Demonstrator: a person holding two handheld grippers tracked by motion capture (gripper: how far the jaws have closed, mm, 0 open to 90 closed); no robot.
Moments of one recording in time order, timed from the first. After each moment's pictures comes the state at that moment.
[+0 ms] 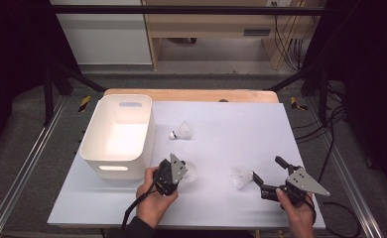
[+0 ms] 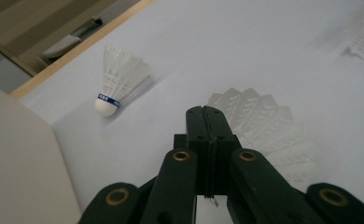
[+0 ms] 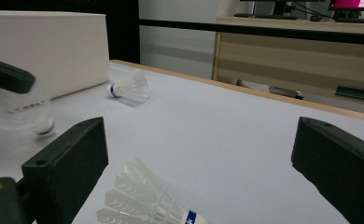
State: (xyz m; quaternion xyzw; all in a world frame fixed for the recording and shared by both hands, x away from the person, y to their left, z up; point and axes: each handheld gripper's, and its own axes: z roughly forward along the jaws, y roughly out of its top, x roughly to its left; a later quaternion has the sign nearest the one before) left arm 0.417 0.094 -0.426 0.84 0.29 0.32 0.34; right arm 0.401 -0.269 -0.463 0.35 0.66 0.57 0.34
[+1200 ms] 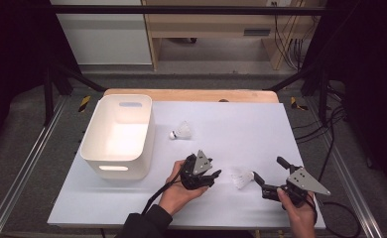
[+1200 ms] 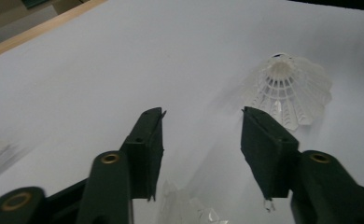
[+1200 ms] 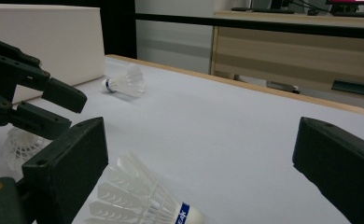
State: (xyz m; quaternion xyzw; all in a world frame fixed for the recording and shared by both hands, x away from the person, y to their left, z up) left arm 0.457 0.032 -0.453 0.84 0.23 0.19 0.46; right arm 0.401 -0.273 -0.463 0.36 0.67 0.56 0.33
